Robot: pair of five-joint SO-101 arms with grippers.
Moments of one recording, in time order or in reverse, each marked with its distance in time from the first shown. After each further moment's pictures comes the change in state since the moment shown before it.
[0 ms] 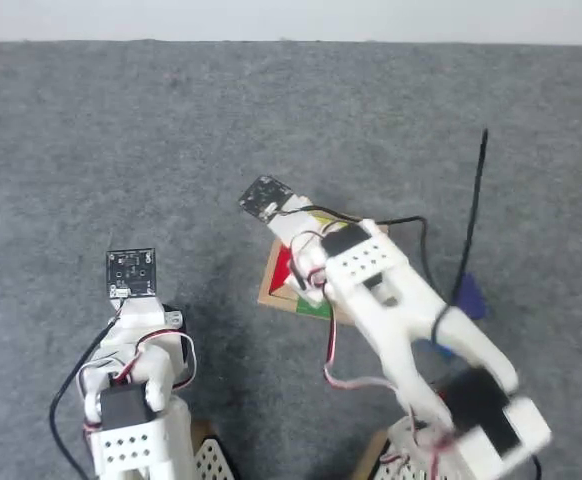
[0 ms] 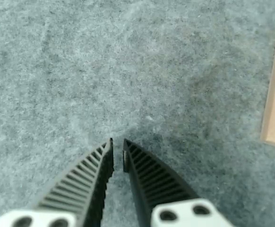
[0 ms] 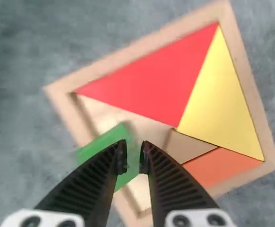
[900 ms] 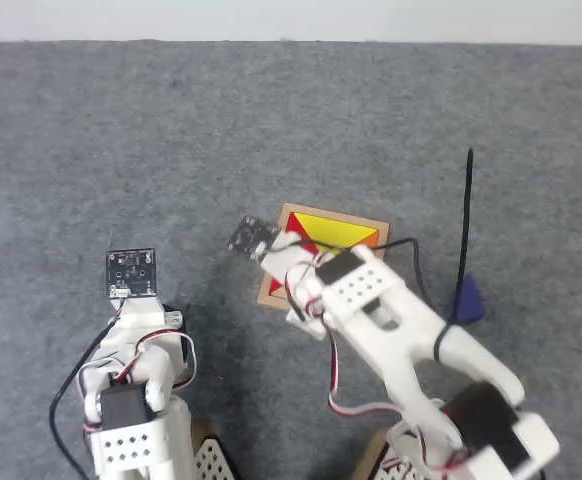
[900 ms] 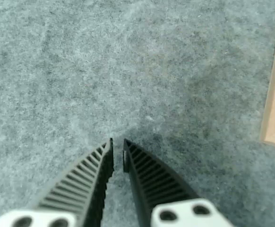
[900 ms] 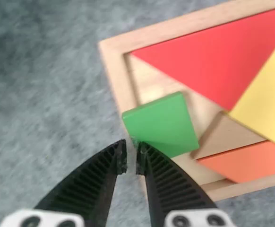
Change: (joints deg) left arm 0.0 0.0 0.0 0.0 0.0; right arm -1.0 2.0 6.4 -1.2 4.0
